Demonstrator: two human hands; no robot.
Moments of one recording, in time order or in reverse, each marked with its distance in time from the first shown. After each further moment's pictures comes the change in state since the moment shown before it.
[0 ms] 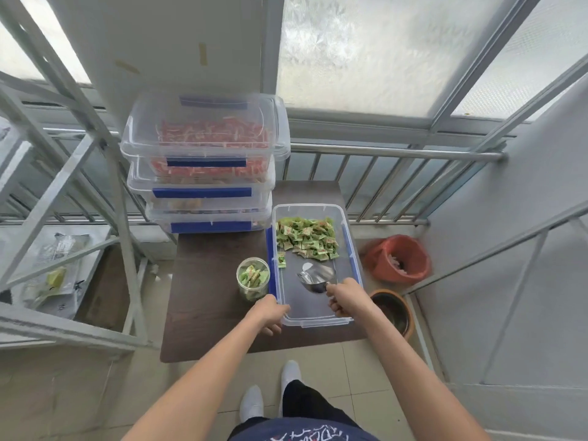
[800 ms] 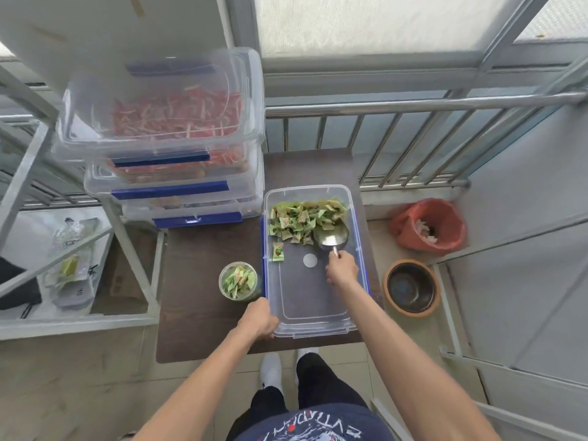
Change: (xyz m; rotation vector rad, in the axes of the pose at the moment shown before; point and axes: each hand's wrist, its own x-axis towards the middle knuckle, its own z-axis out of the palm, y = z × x) left_hand 0.038 0.025 0.007 0.347 0.084 -0.154; right_hand 0.157 -0.004 0.016 0.228 0.120 0.083
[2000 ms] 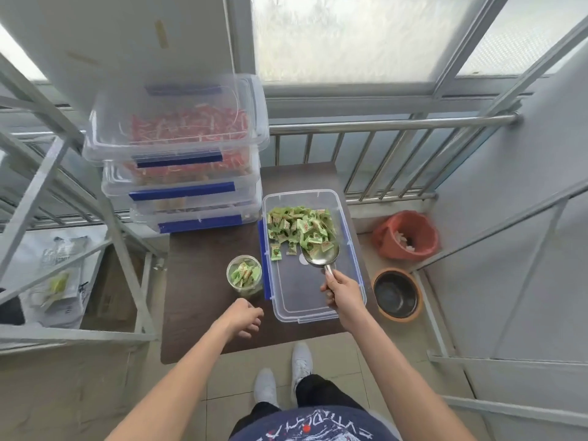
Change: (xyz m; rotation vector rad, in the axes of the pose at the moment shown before) left_hand -0.009 -0.069 -0.009 -0.444 -0.075 0.012; right_hand -0.113 0.053 -0.023 0.438 -0.192 -0.155
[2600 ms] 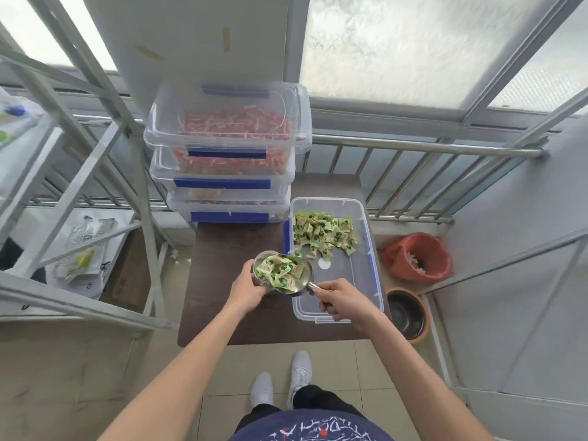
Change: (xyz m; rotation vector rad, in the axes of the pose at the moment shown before) left_hand -0.015 -0.002 -0.037 -0.111 0.339 0.351; right_hand -0.068 -0.052 0.046 -0.680 -0.370 0.011
